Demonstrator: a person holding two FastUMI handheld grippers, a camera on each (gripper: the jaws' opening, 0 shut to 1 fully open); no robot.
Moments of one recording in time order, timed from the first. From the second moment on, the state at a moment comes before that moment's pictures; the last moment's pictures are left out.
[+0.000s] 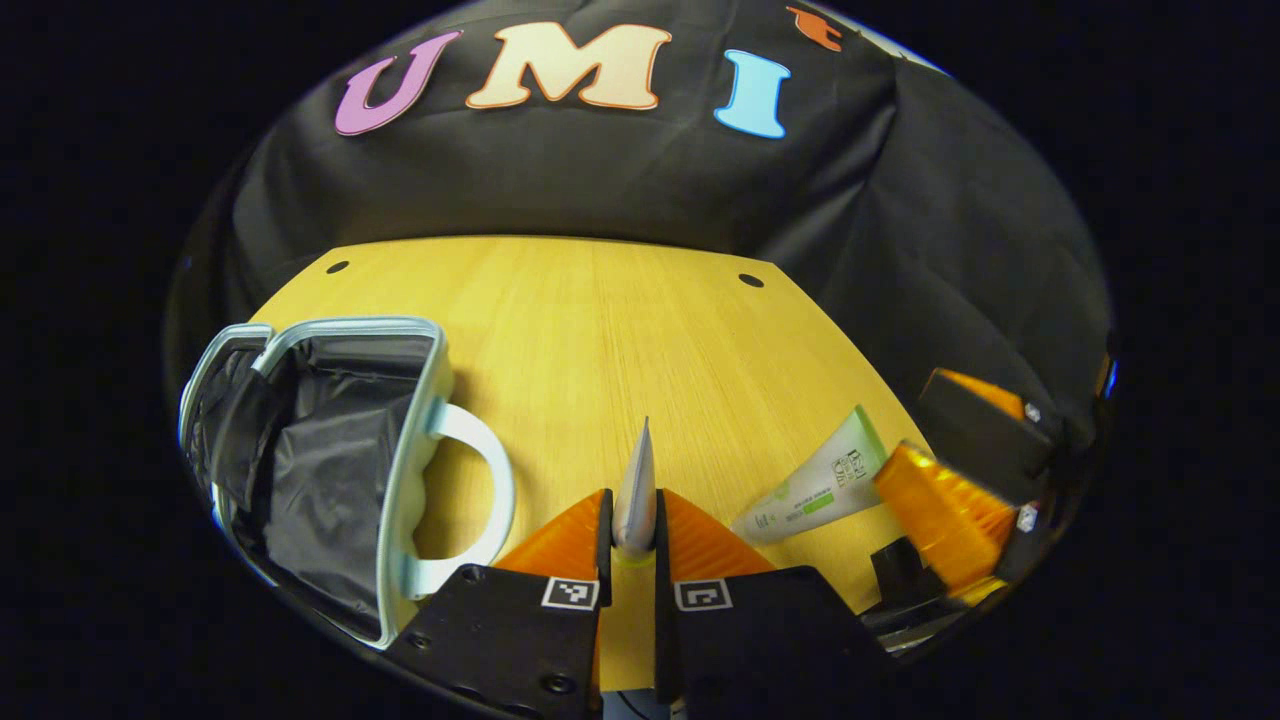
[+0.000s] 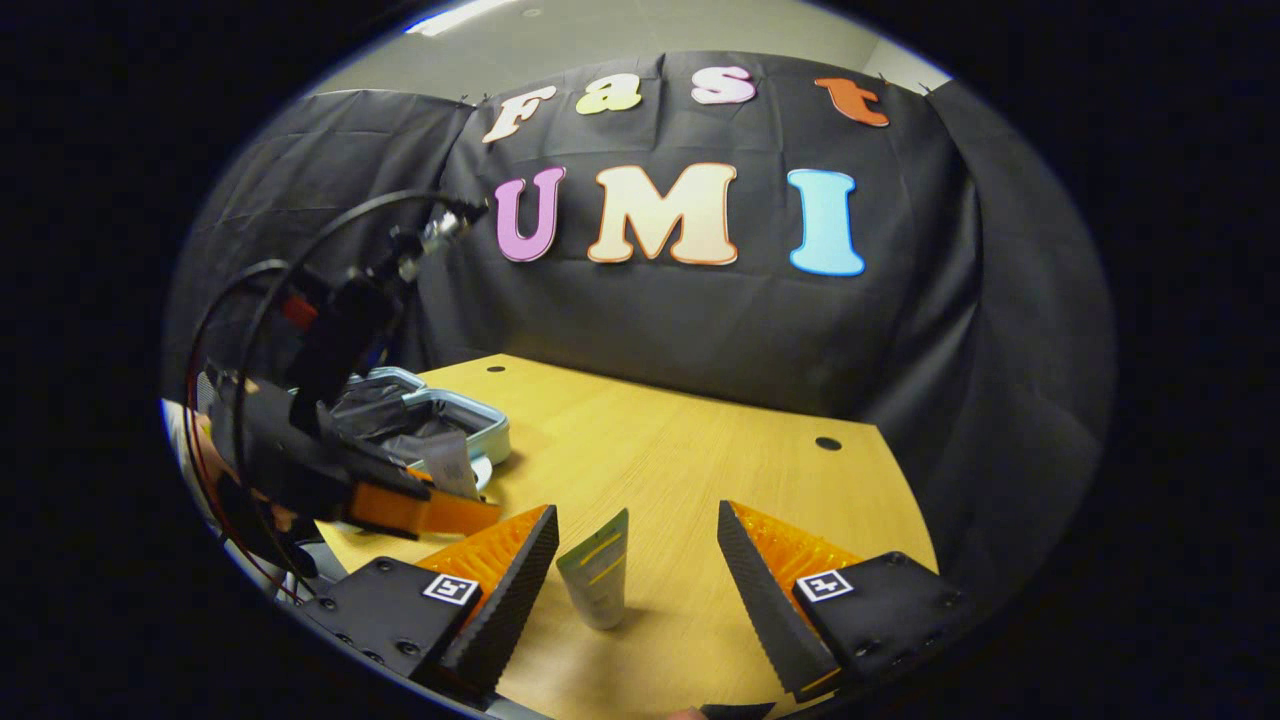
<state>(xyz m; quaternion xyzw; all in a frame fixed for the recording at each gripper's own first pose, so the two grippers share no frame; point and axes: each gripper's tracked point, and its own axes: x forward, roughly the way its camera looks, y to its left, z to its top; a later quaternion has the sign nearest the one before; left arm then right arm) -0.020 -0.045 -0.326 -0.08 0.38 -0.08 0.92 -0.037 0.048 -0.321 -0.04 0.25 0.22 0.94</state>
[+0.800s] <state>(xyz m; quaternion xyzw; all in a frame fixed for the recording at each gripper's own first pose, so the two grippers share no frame) -0.075 0.044 -0.306 -0.09 0.39 0.03 0.92 -0.054 0.068 -0.415 -0.07 0.33 0.25 0.91</state>
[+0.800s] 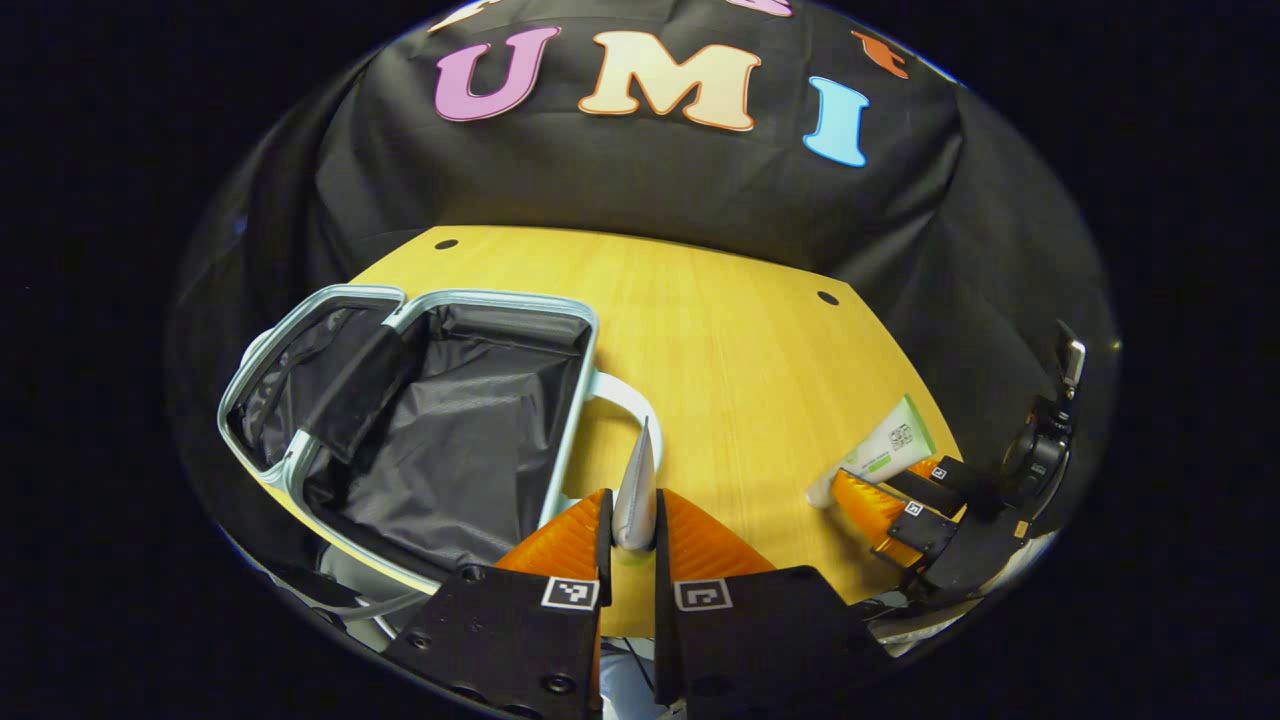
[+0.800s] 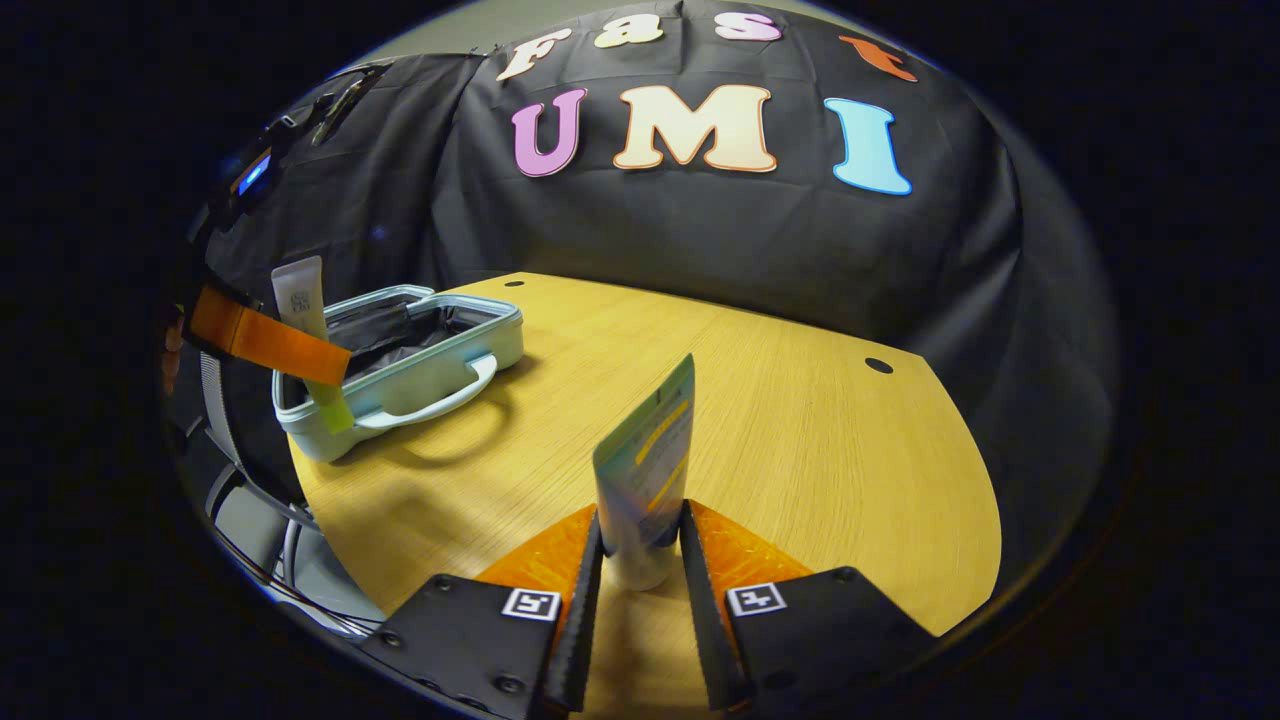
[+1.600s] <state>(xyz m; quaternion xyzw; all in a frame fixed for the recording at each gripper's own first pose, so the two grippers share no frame) -0.084 0.192 -0.350 -0.03 0.52 0.04 0.85 -0.045 0.199 -0.319 -0.01 0.35 0.27 0.90</state>
